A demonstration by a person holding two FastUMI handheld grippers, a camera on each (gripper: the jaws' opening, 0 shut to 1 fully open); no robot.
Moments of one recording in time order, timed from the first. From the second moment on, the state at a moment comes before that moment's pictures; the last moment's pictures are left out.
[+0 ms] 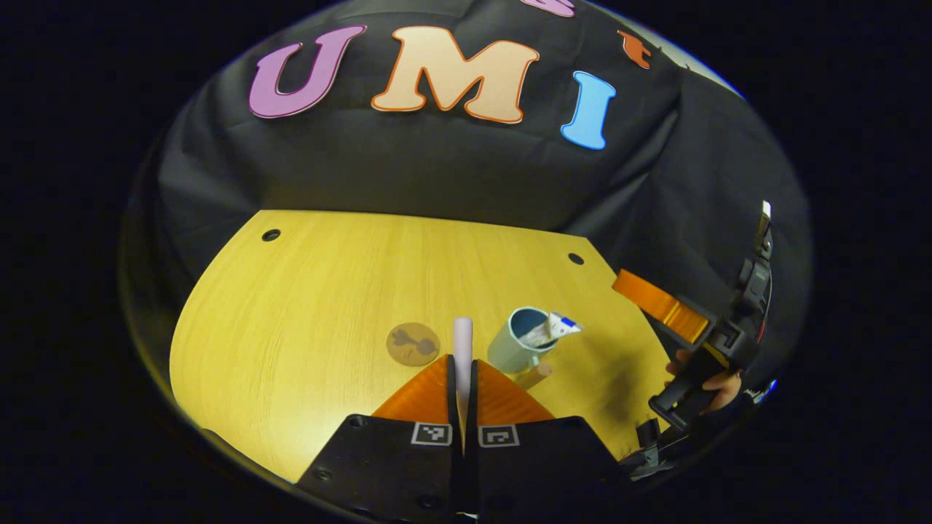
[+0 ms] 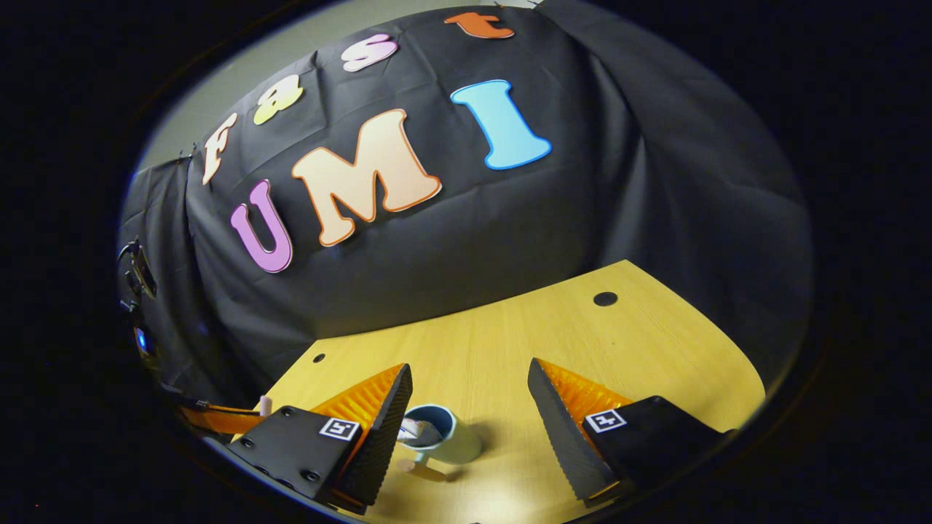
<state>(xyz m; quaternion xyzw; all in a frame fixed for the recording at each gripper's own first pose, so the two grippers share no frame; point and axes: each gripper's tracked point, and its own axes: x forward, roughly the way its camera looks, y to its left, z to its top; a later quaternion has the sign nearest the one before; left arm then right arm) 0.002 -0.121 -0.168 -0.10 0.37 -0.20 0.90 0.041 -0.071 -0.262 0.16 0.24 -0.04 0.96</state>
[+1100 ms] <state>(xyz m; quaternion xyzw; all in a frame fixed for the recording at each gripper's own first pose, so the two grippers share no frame) 0.164 -0.248 -0.158 -0.16 0.20 -0.24 0.93 -0.043 -0.161 -0.273 0.17 0.28 -0.13 0.94</state>
